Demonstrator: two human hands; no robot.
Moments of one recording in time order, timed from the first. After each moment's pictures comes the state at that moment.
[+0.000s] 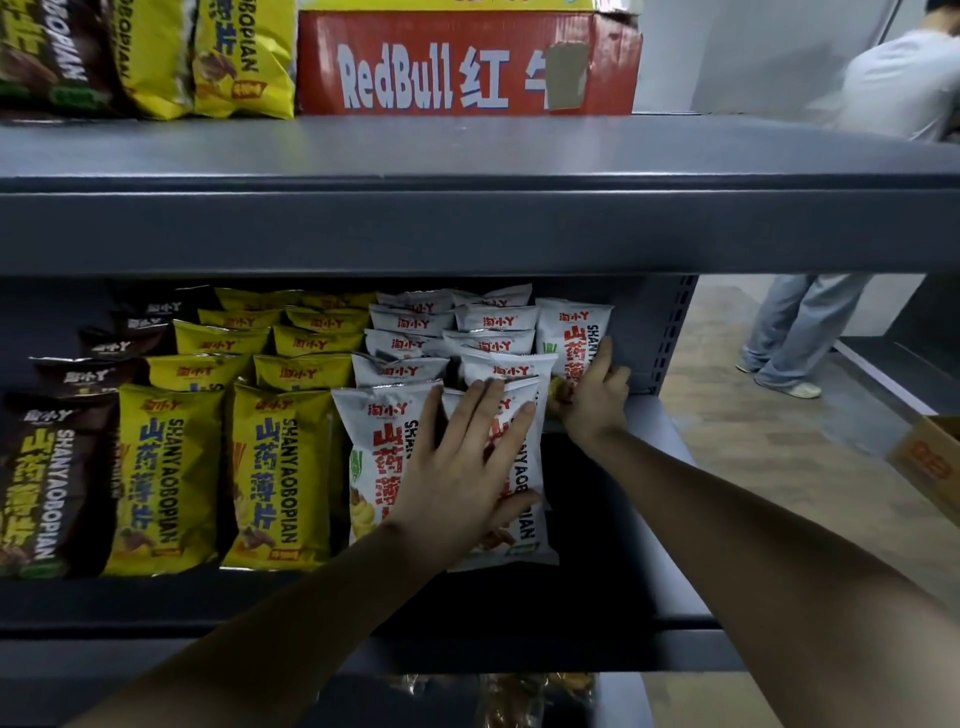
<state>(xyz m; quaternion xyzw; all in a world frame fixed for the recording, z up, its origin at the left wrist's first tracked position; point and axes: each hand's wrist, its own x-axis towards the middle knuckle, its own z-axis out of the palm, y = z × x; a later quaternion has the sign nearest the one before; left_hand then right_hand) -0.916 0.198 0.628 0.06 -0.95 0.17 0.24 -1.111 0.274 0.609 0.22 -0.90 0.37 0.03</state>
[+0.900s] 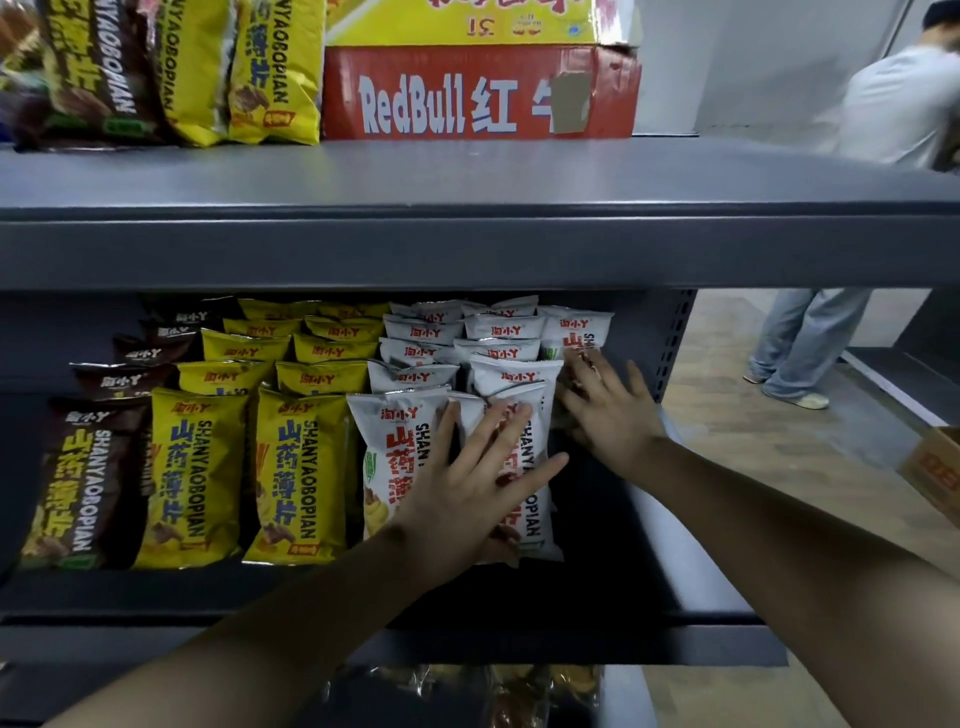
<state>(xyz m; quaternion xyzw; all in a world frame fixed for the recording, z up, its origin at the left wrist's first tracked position) -0.897 0.194 0.629 -0.03 -0.95 0.24 0.19 -1.108 0.310 0.629 0.46 -0.86 -0.12 0.17</state>
